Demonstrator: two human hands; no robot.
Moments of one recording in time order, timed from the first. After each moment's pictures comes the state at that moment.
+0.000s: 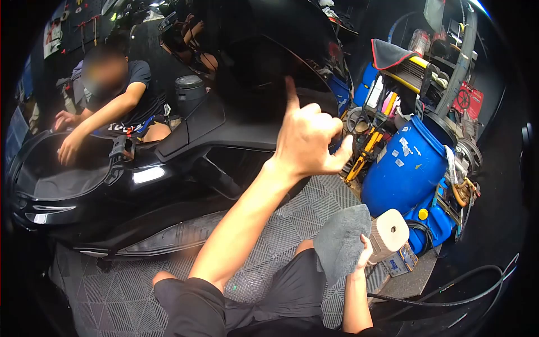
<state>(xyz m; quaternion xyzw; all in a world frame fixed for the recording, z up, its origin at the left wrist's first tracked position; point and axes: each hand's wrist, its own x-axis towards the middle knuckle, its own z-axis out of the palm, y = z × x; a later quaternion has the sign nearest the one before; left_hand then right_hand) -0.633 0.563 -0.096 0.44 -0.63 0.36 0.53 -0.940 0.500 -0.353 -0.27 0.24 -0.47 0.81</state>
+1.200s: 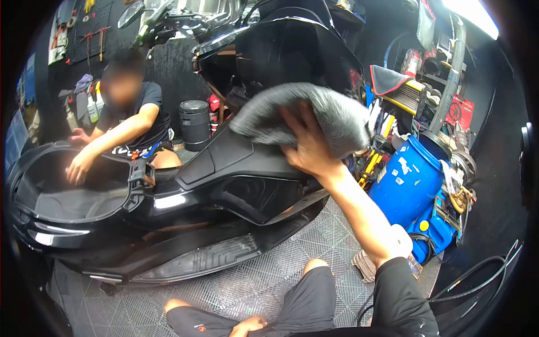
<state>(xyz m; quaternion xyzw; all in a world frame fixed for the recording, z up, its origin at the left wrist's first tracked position) -0.698 0.844 -0.704 0.65 -0.48 -0.55 0.20 -0.619 0.517 -0.086 -0.88 0.00 -0.45 -0.14</state>
